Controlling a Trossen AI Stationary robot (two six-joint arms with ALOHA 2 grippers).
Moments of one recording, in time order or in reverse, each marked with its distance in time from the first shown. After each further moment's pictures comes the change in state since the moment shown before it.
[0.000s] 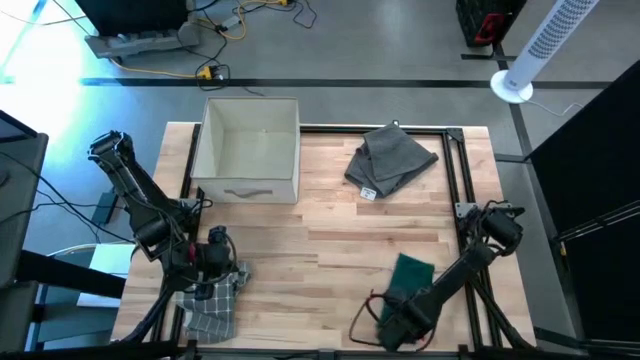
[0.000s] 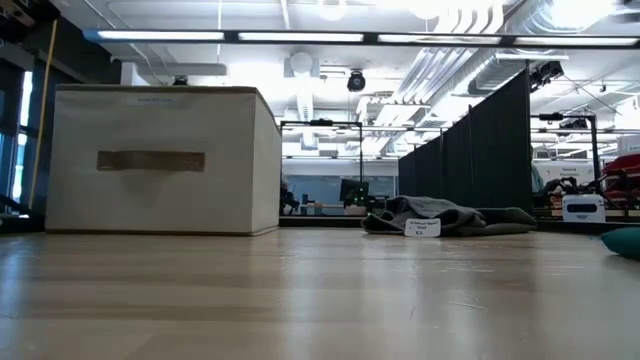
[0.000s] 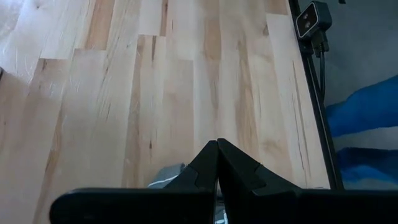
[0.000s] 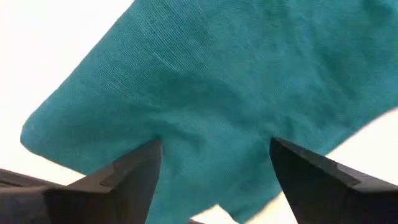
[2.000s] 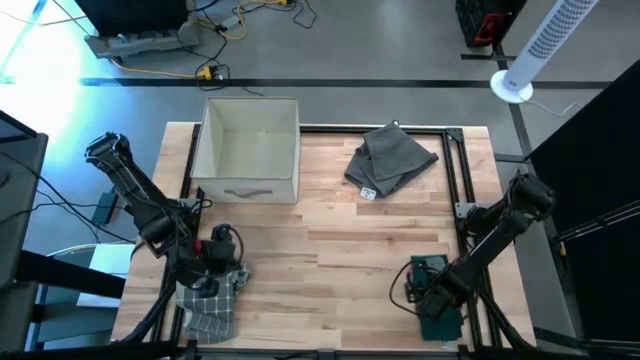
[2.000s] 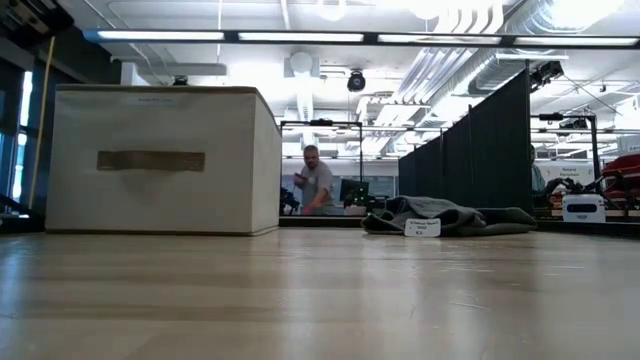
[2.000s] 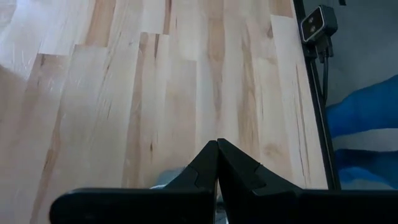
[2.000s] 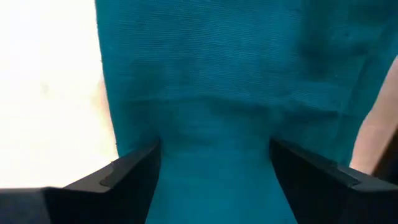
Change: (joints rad) left arm 0.080 0.000 0.000 0.020 0.056 0.026; right arm 0.062 -0.406 -0.568 0.212 0.084 0.541
